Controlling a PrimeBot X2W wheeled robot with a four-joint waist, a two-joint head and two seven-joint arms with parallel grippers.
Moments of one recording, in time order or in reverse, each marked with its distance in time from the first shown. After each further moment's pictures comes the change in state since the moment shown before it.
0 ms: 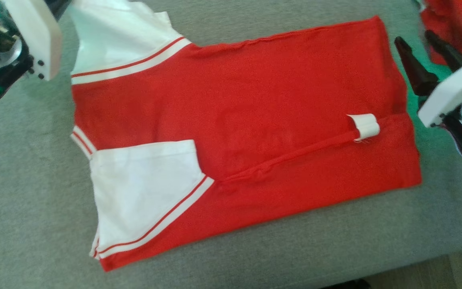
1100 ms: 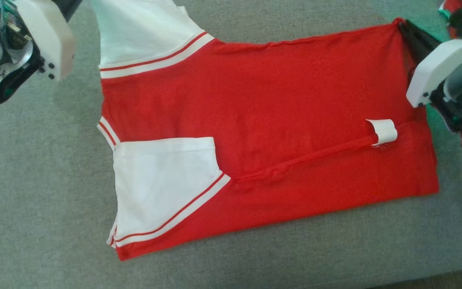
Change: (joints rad) left arm -0.044 0.009 -0.086 -0.072 0.039 0.000 -0.176; right arm -0.299 0.026 0.314 0.419 -0.014 0.000 -0.138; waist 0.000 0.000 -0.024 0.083
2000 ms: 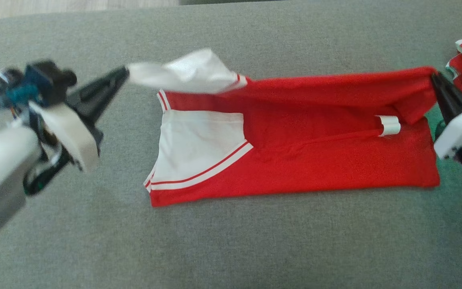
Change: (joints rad) left arm 0.300 0.067 -0.001 -0.168 -0.027 0.002 -0.268; right arm 0.247 -0.115 -0.048 -0.079 0.139 0.000 -0.156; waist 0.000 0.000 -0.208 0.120
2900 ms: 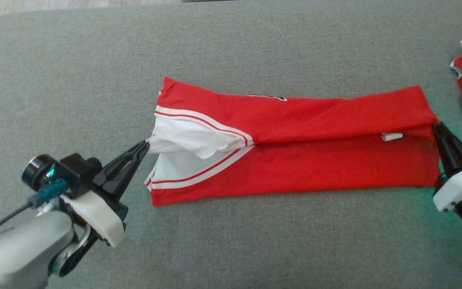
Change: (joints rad) left arm 0.316 0.061 0.003 -0.267 0.035 0.254 -0.127; right arm 0.386 0.058 -0.339 -0.262 -0.203 0.000 0.019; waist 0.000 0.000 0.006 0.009
